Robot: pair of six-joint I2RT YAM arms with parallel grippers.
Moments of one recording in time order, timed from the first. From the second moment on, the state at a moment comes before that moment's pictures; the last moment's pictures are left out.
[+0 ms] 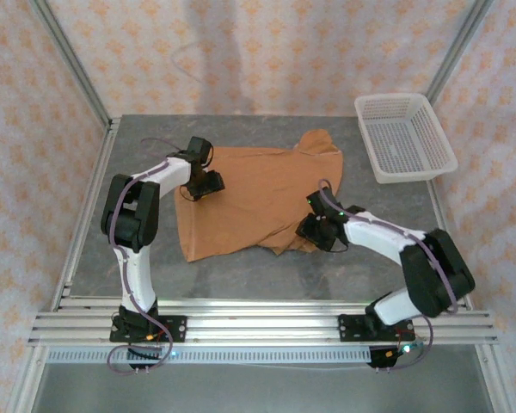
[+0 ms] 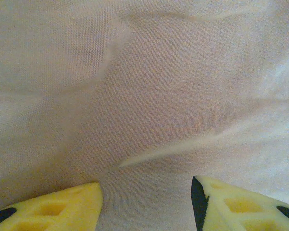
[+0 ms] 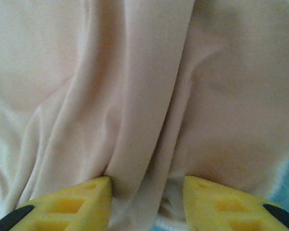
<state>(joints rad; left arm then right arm) -0.19 2.03 1.41 -0.60 0.11 -0.57 0.52 1.50 0.76 -0.43 -0.12 1.02</state>
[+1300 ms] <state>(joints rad) -0.15 1.90 1.33 -0.76 -0.06 -0.59 0.40 1.46 1.11 -0.80 0.02 0.78</state>
